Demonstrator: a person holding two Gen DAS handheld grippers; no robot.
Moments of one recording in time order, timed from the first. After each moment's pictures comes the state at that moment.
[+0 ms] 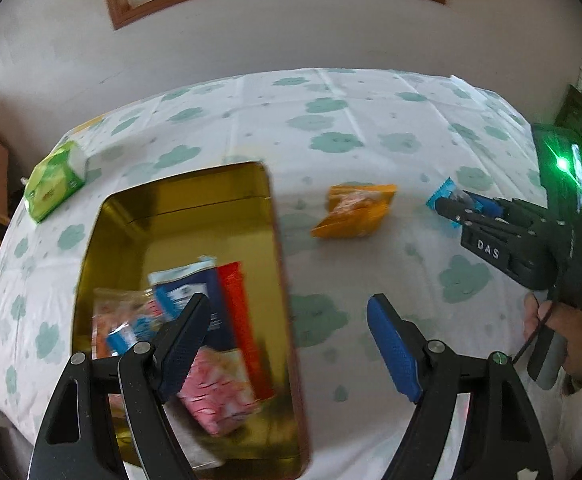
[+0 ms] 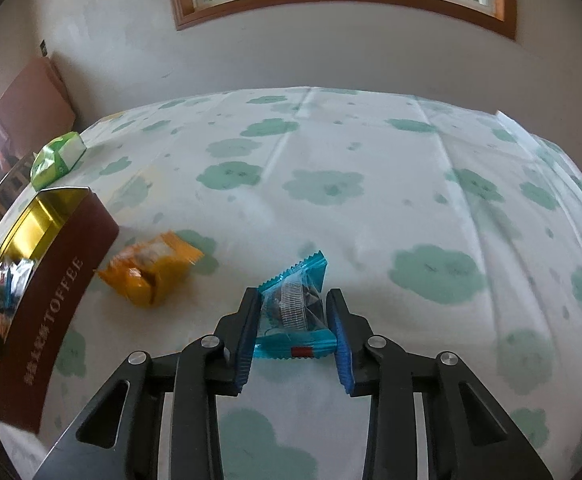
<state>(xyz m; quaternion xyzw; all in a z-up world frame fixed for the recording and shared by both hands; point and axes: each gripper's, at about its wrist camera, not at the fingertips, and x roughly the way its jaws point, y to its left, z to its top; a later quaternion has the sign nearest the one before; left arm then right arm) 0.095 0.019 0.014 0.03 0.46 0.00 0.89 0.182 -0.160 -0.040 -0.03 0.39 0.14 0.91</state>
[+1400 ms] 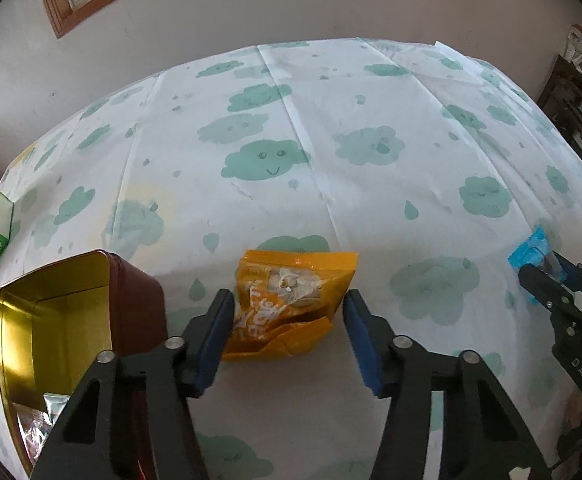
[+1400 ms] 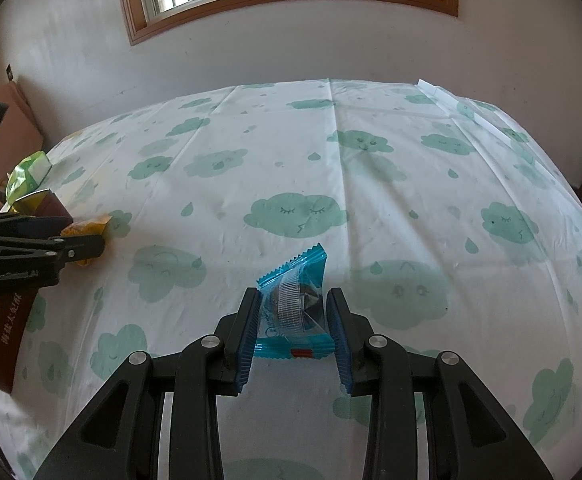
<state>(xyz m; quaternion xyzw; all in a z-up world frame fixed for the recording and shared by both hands) 0.208 -0.041 -0.034 0.06 0.49 -0.04 0.87 0.161 -0.239 -0.045 0.00 0.40 0.09 0.91</state>
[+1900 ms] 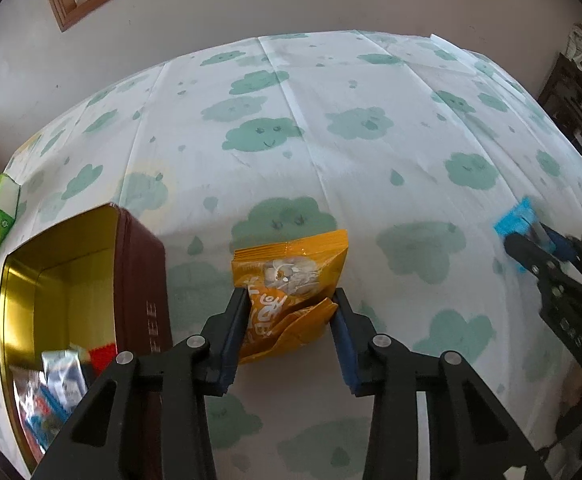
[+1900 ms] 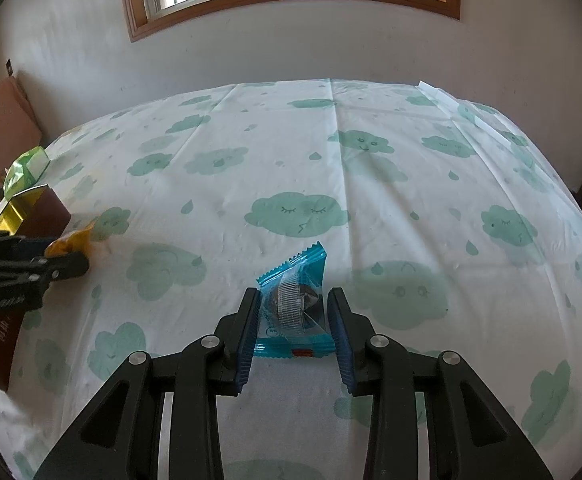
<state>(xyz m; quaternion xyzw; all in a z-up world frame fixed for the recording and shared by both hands) 0.177 -0.045 -0.032 0.06 0.50 -0.04 0.86 0.162 -0.237 -0.046 0.00 0.40 0.08 0.91</state>
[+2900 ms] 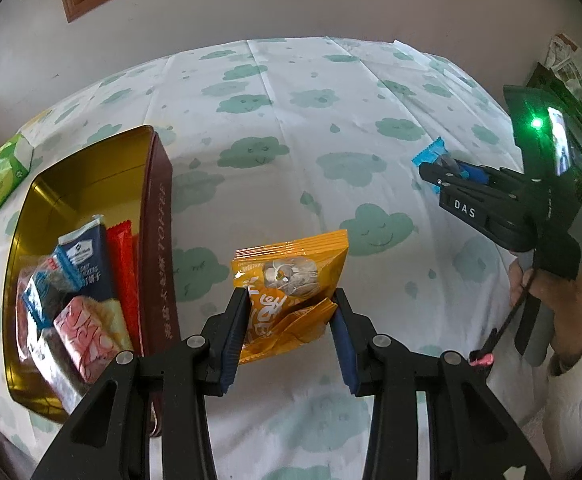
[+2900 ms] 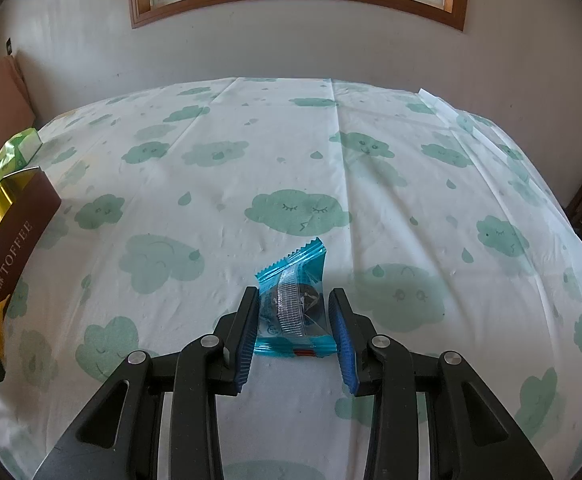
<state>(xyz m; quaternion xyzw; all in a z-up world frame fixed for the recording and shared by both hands) 0.071 -0.045 -0.009 0.02 0.49 -0.07 0.87 0.162 -0.229 -0.045 -0.04 0.40 0.07 0.91</state>
